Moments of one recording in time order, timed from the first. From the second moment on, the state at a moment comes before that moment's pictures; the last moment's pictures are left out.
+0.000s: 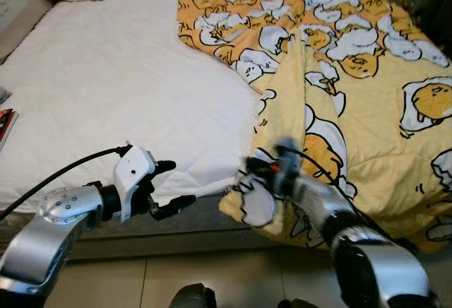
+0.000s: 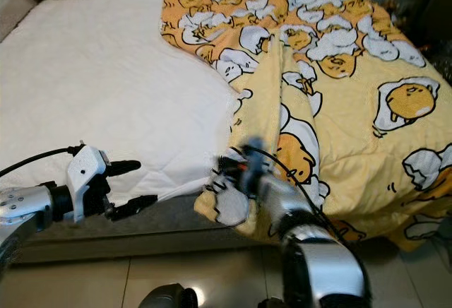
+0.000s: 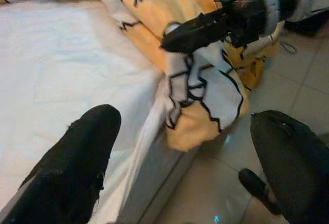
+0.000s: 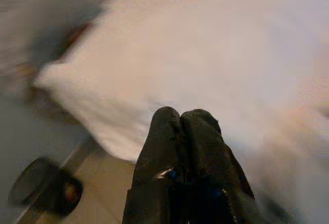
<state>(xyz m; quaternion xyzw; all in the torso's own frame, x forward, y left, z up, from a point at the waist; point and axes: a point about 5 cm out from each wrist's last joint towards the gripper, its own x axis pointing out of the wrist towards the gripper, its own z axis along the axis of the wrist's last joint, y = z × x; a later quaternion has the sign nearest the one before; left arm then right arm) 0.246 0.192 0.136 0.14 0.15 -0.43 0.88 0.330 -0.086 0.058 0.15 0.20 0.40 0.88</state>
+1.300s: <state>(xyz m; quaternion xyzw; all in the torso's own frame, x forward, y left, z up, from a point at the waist) 0.252 0.186 0.119 0.13 0.14 -0.42 0.89 0.324 -0.179 0.024 0.13 0.25 -0.02 0.96</state>
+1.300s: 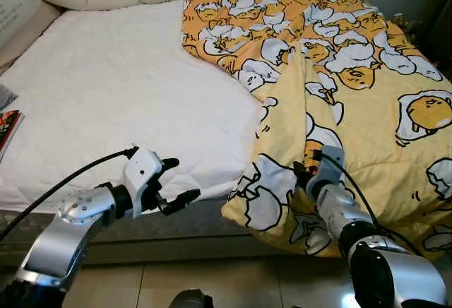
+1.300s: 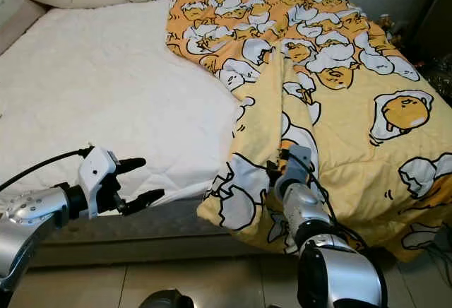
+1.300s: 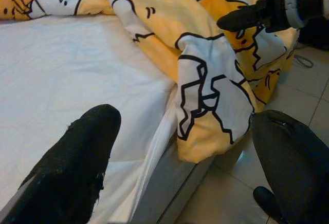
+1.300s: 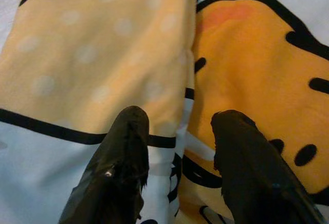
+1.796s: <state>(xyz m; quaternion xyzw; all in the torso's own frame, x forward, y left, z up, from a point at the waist) 0.221 0.210 0.143 0.17 0.16 -0.41 0.88 0.315 -0.177 0.011 0.21 0.29 -0.03 0.93</state>
